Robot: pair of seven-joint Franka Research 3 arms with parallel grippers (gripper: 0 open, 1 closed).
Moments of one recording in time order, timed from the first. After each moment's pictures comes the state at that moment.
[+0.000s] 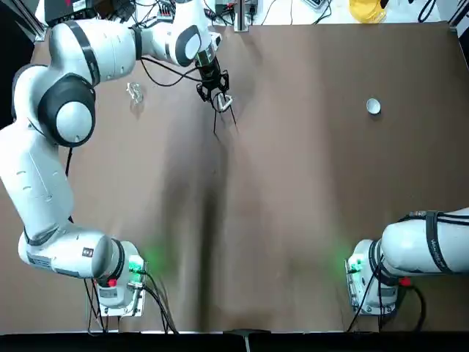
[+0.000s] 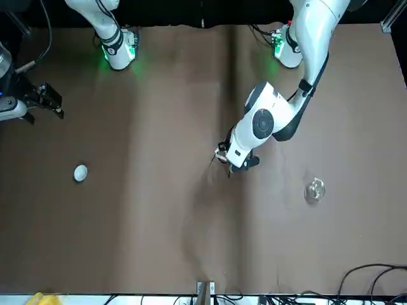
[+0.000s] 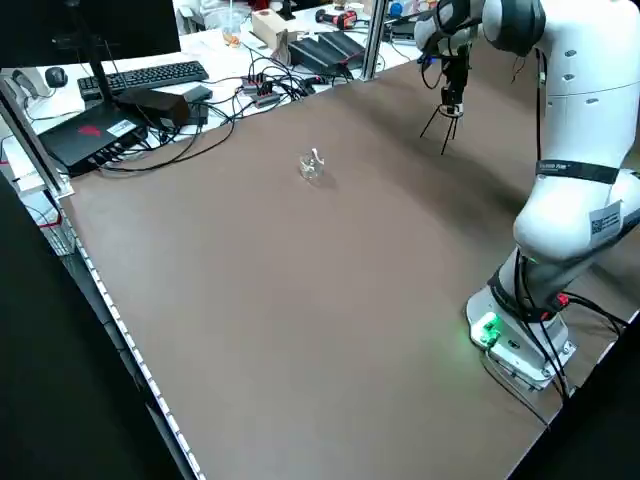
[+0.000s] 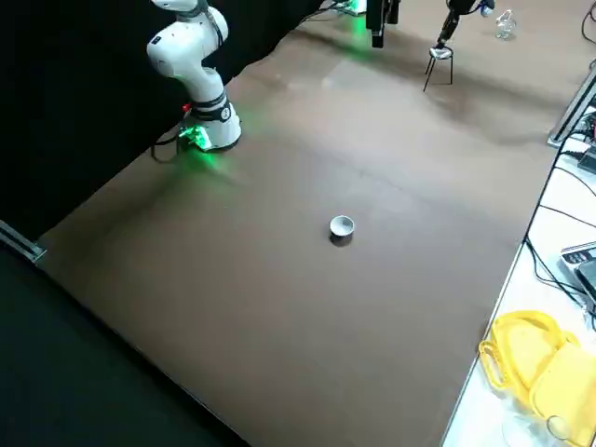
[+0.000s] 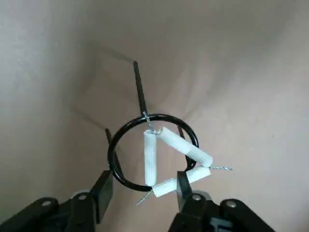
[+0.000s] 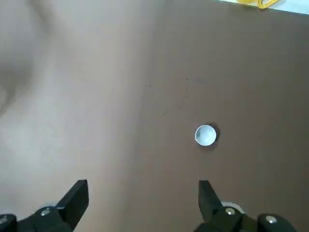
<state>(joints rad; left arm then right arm) -0.17 0.54 -0.50 -1.71 -0.07 2.17 -0.84 -0.03 -0.05 0.09 -1.62 0.01 1.66 -0.11</state>
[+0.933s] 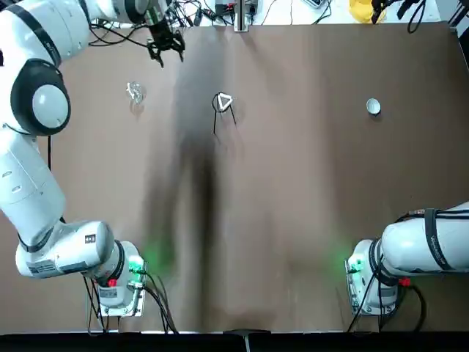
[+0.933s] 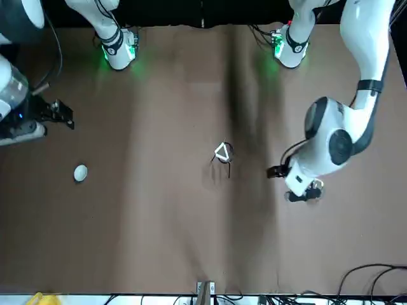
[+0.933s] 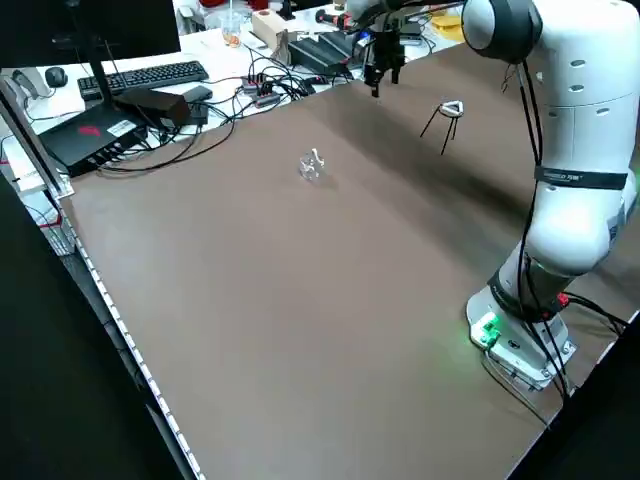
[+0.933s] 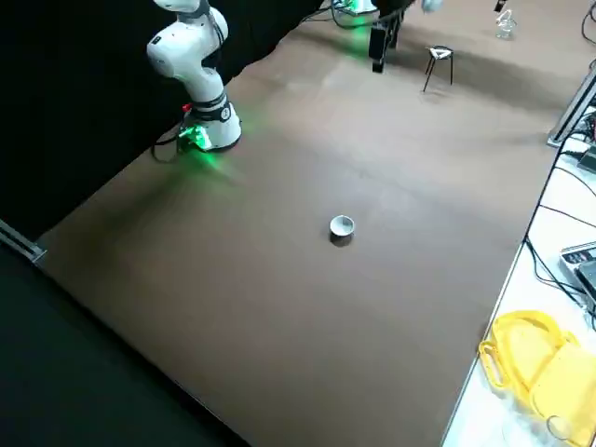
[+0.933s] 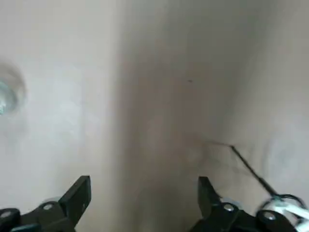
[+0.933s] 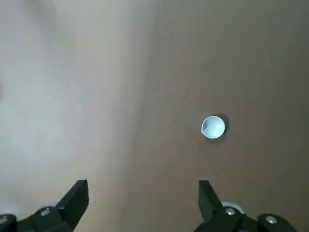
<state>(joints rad) 0.13 0.49 -0.50 -1.60 0.07 1.99 -0.46 -0.03 0.02 0.09 -1.65 0.01 1.67 -0.11</state>
